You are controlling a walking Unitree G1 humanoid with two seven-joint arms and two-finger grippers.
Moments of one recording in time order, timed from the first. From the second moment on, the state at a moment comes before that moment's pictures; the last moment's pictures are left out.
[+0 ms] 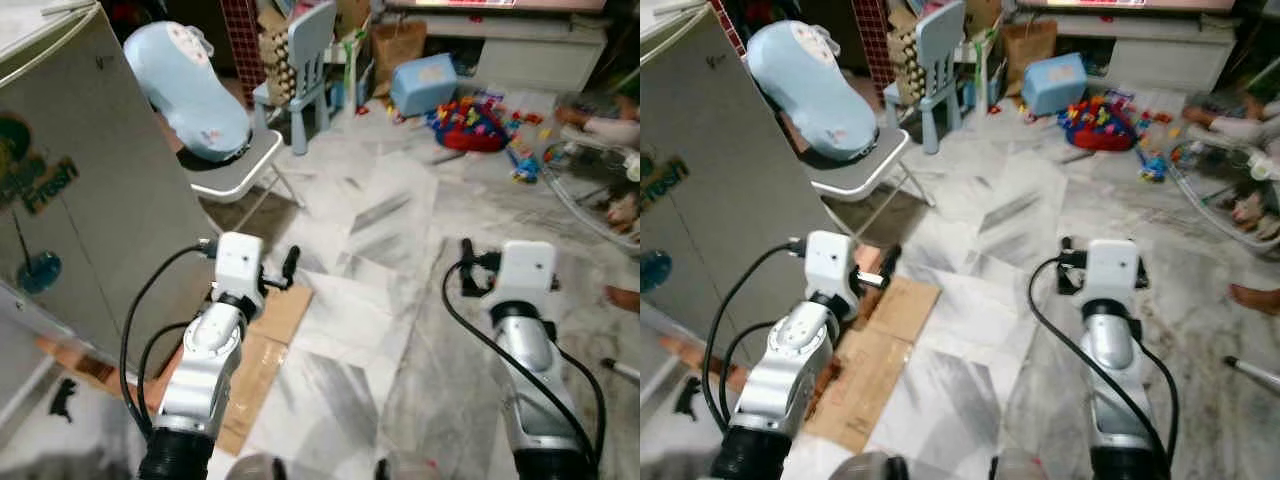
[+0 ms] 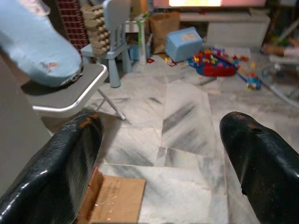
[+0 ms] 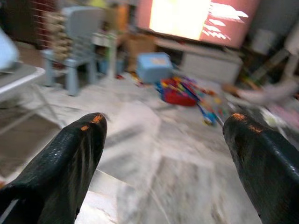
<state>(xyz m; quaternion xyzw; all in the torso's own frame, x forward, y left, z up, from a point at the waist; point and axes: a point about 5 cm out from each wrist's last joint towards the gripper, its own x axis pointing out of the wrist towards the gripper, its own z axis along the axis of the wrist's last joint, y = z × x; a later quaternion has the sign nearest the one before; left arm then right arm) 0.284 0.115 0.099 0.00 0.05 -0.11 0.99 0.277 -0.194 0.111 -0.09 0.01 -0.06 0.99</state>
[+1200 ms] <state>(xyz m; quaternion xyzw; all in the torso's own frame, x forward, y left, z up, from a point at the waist) 0.280 0.133 0.089 -0.01 0.06 -0.06 1.00 0.289 -0.174 0.101 -0.07 0.02 -0.02 1.00</state>
